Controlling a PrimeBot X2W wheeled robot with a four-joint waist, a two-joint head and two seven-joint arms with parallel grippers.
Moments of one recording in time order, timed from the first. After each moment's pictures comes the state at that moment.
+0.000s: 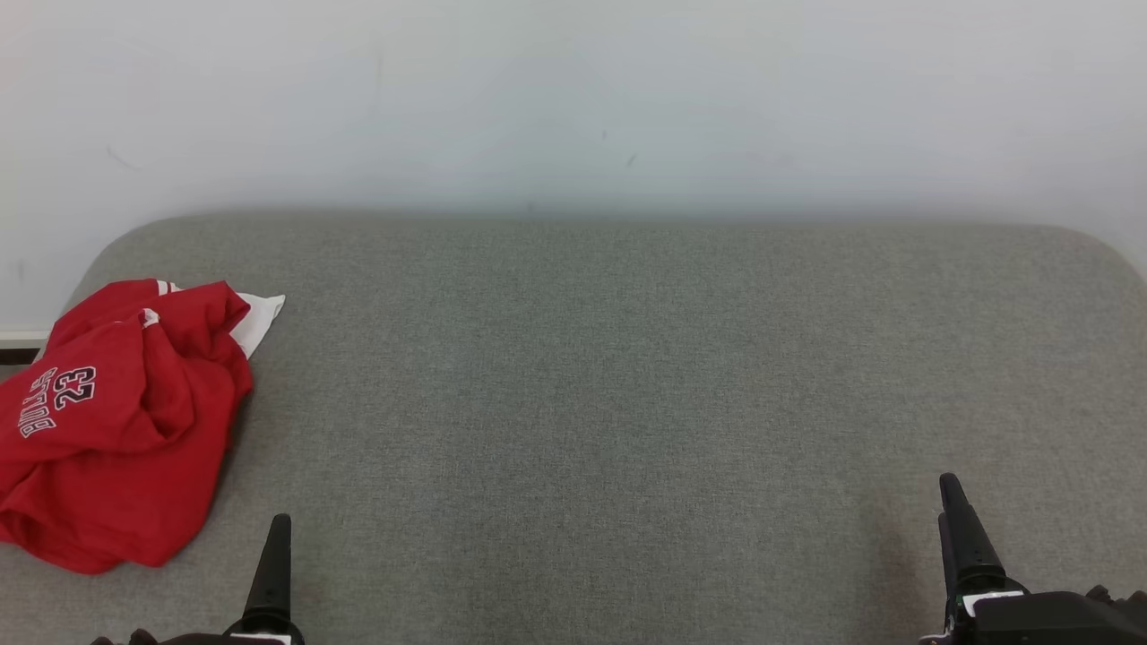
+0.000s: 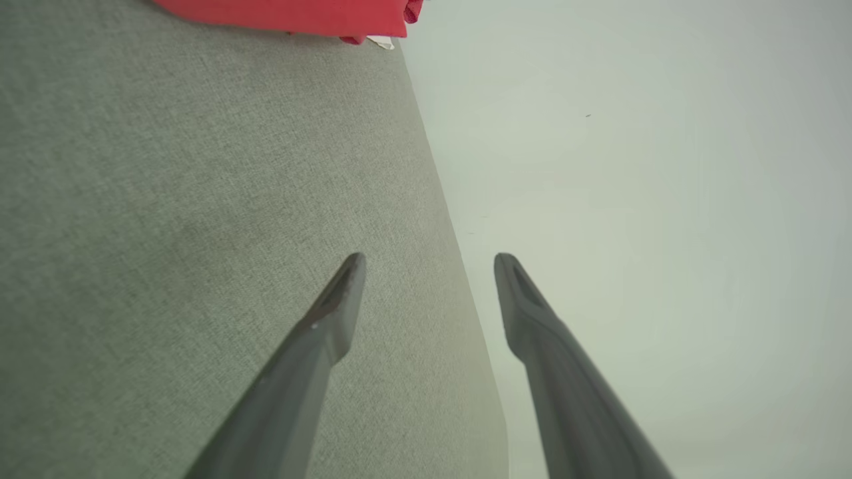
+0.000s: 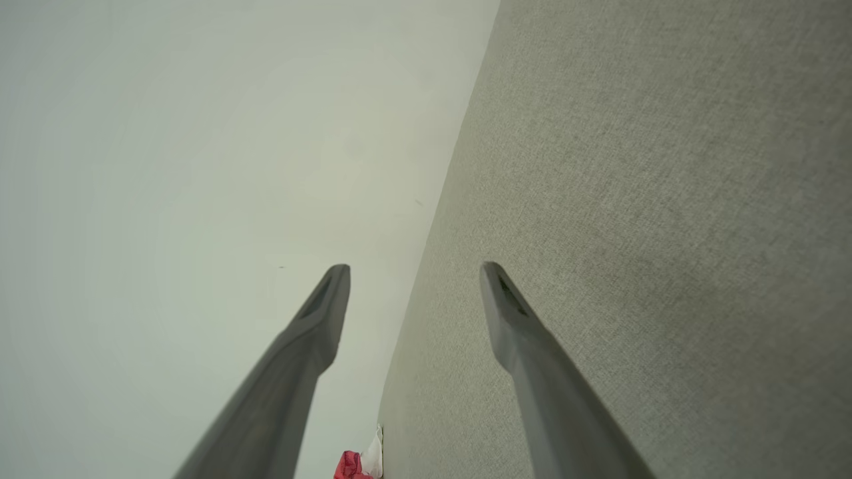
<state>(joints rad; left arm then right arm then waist) -0.06 0.04 0.07 0.28 -1.37 -0.11 0.03 -0.04 -0.04 -0.09 0.24 1.38 0.12 0.02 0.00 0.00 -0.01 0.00</state>
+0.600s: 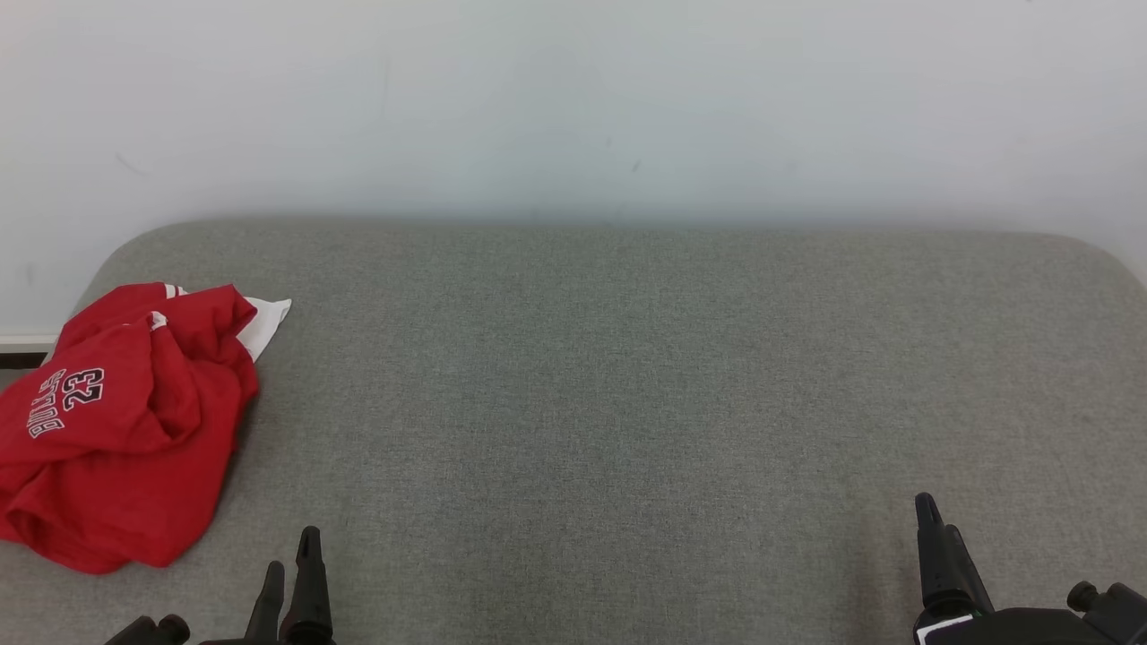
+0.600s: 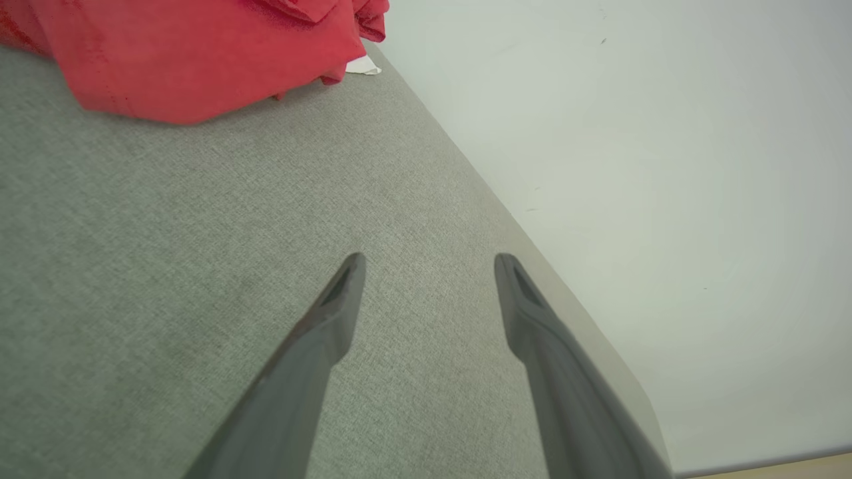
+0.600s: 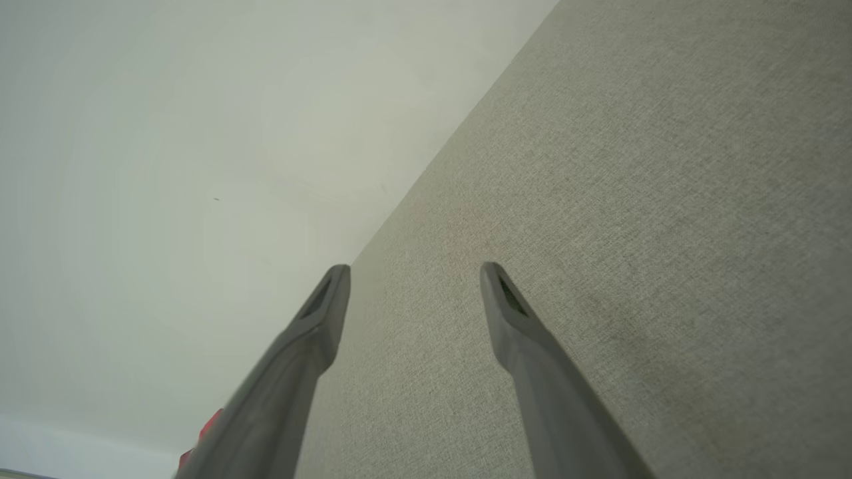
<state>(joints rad) -0.02 0.04 0.01 0.24 -0.95 -0.05 -0.04 0.00 -0.04 -0.06 0.23 0.99 0.12 -0.05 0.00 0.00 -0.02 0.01</state>
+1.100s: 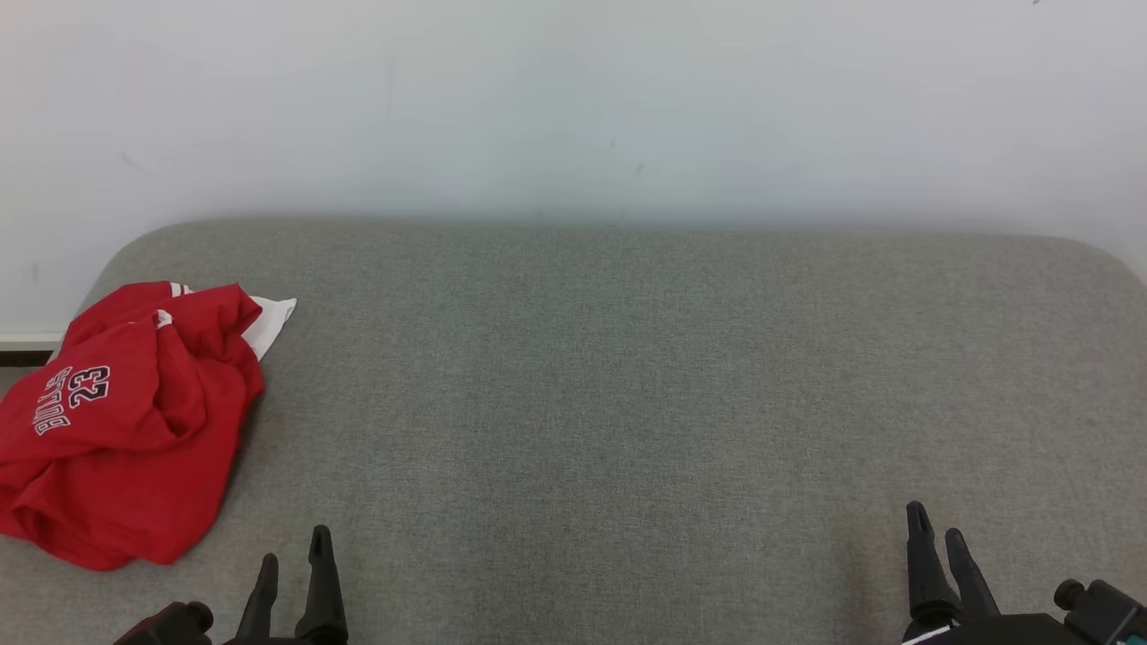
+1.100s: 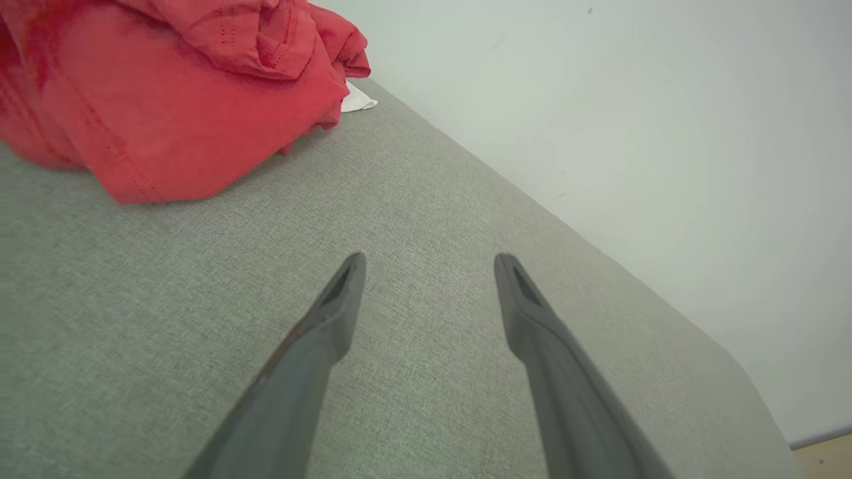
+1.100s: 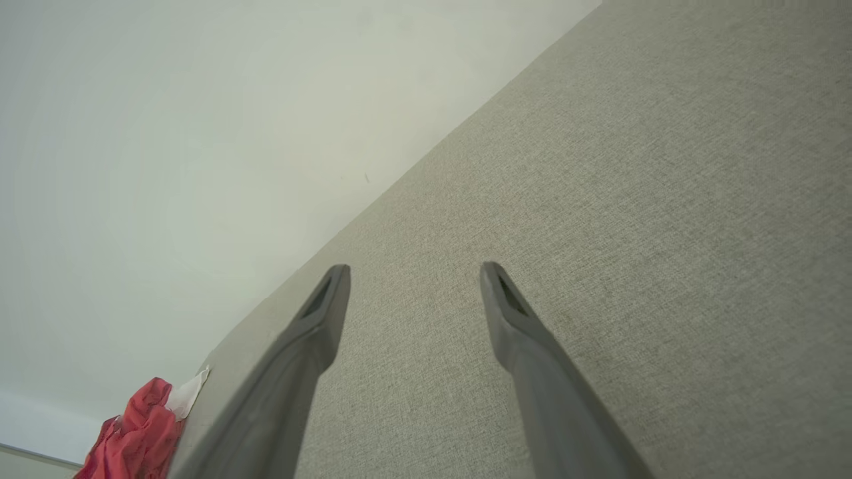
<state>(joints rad) -0.02 0.06 -0.03 0.23 -0.71 0.00 -0.10 0.00 -0.04 -0.05 0.27 0.79 0.12 -0.09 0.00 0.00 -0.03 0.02</state>
